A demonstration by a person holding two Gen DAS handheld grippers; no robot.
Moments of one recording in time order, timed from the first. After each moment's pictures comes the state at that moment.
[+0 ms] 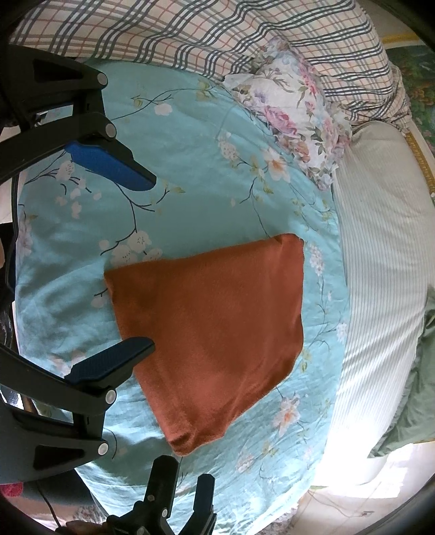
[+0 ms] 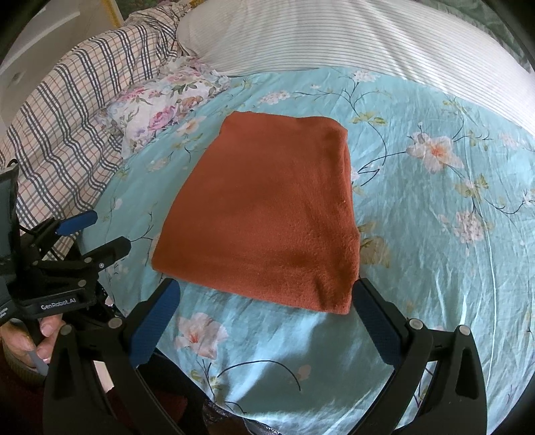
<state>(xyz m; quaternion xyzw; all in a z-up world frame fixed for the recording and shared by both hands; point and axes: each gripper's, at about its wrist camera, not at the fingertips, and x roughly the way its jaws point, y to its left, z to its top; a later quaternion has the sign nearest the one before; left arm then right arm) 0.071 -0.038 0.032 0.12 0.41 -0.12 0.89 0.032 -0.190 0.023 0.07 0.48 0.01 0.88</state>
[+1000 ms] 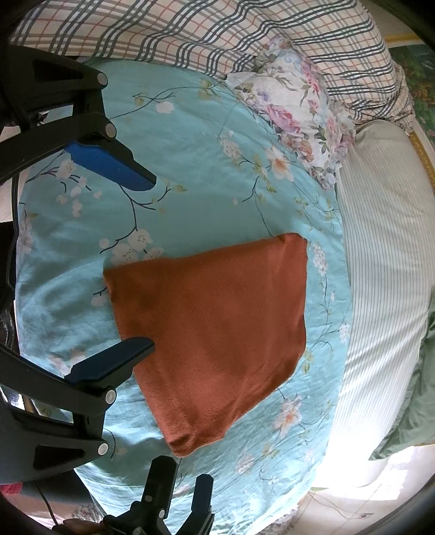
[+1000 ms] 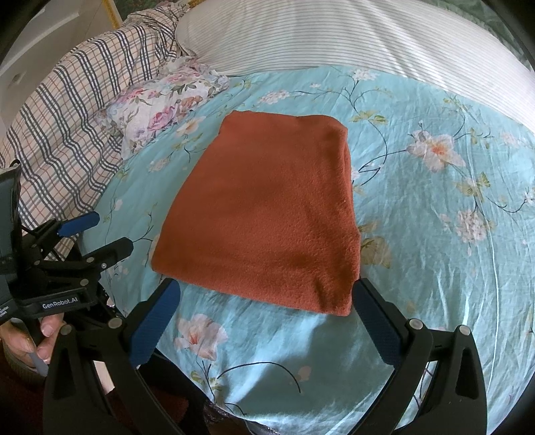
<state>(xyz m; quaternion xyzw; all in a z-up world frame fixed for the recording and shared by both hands) 0.077 -0.036 0.030 0.12 0.42 -0.12 0.89 0.032 -0.189 0.022 0.07 0.47 0.01 0.88</state>
